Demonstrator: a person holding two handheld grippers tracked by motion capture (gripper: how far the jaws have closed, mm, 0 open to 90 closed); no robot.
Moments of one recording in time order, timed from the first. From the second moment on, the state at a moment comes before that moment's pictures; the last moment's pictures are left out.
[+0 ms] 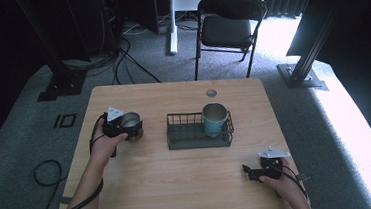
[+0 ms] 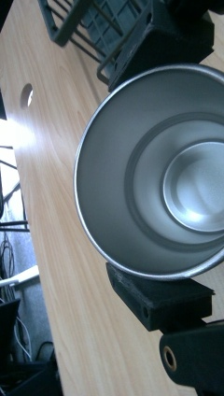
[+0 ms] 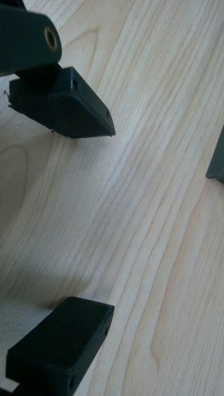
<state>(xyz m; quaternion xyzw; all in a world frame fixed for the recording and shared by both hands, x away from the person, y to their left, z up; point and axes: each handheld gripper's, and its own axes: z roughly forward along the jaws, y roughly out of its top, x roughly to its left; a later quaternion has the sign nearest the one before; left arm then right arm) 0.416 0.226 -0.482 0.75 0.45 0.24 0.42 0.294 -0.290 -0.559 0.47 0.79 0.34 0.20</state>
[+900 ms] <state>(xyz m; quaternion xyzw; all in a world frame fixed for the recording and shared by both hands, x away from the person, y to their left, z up) 0.406 0.193 -0.430 0.76 0.40 0.23 0.45 0.294 -0.290 -0.559 0.47 0.79 0.34 0.20</state>
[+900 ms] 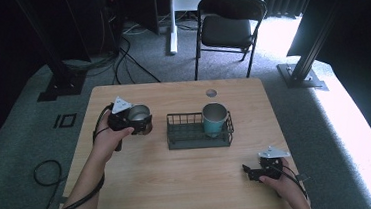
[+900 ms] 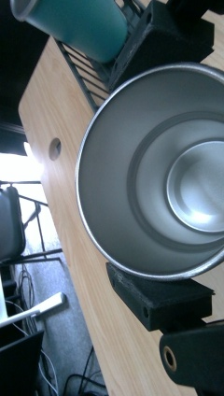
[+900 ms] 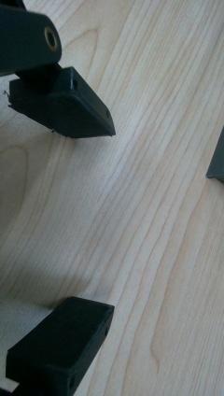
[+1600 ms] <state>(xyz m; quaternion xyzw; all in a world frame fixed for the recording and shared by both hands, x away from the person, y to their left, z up) 0.405 0.149 -0.390 0.78 0.33 0.20 0.49 0.294 -0.290 -0.559 0.47 0.79 0.34 0.20</state>
